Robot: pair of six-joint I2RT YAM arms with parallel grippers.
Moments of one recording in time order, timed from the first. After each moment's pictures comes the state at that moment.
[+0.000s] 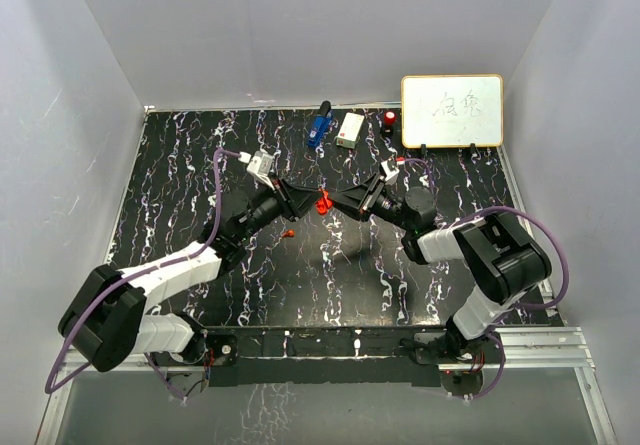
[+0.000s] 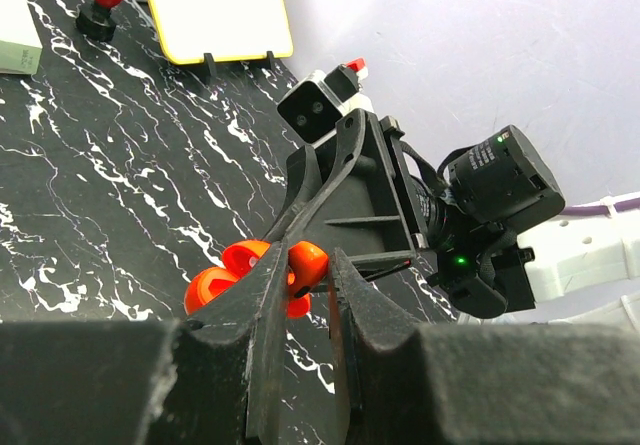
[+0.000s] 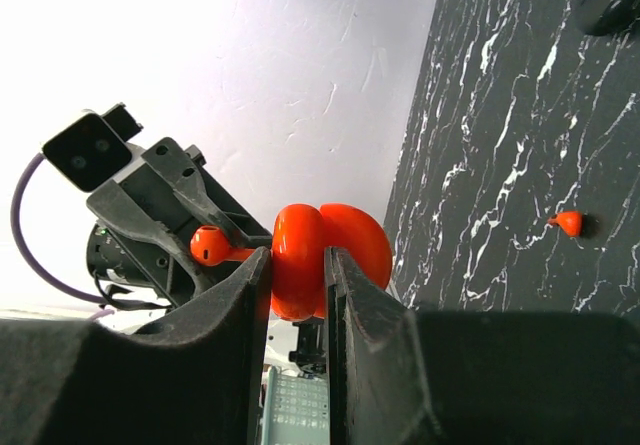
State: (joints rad) left arm -0.64 1.26 0.56 0.75 0.25 -0.65; right arm 0.42 1.64 0.51 1.23 -0.61 1.44
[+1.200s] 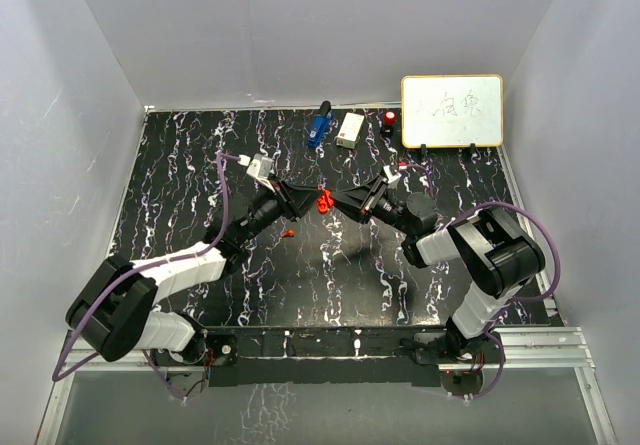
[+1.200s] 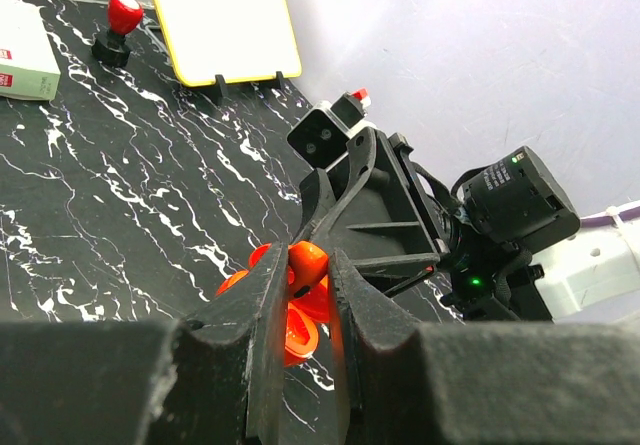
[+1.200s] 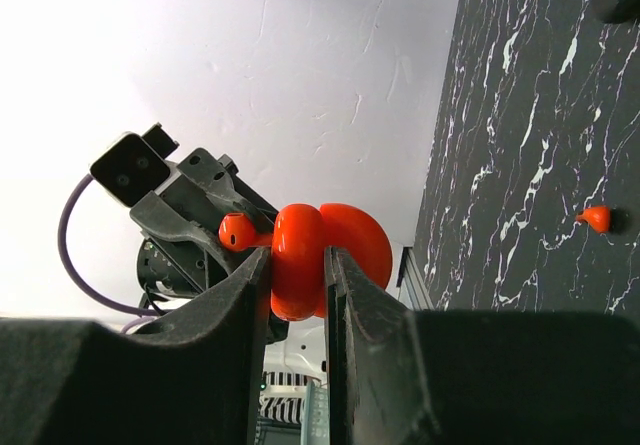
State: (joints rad) left arm -0.64 1.32 0.52 0.90 0.23 -0.62; right arm 0.42 1.70 0.47 1.37 -0.58 1.57
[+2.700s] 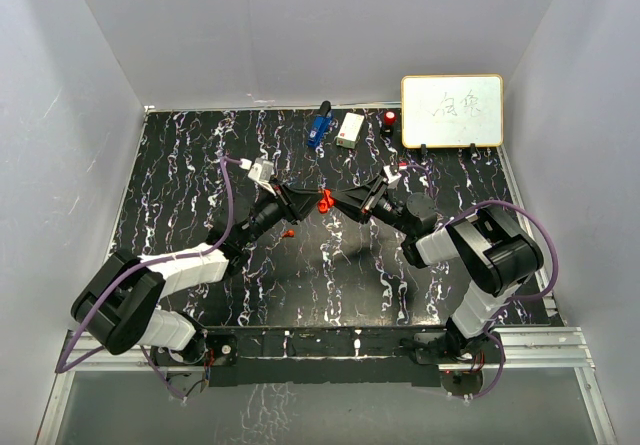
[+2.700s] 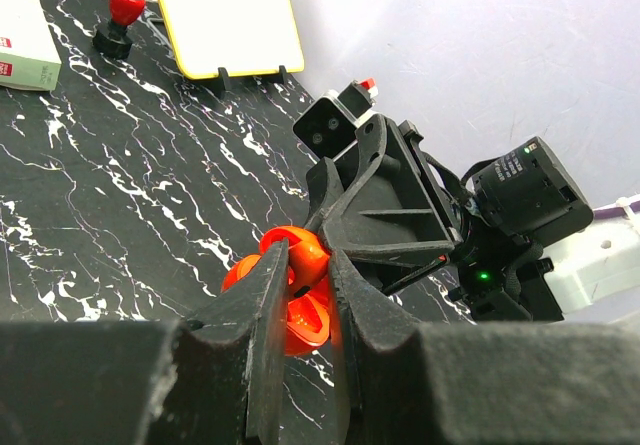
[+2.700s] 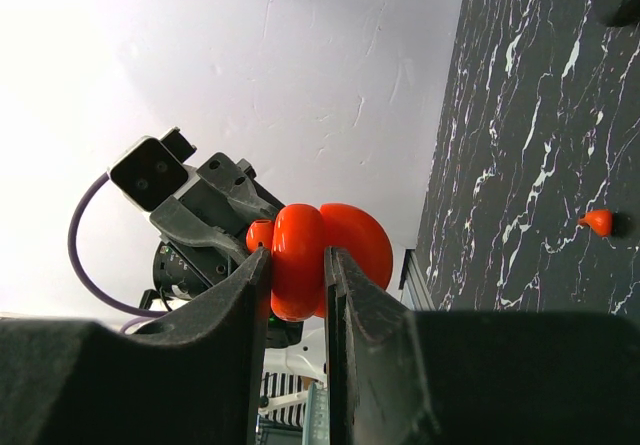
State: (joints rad) left arm -0.64 1.37 0.49 0.98 0.23 -0.63; right arm 0.42 1.71 0.47 1.39 -0.57 1.58
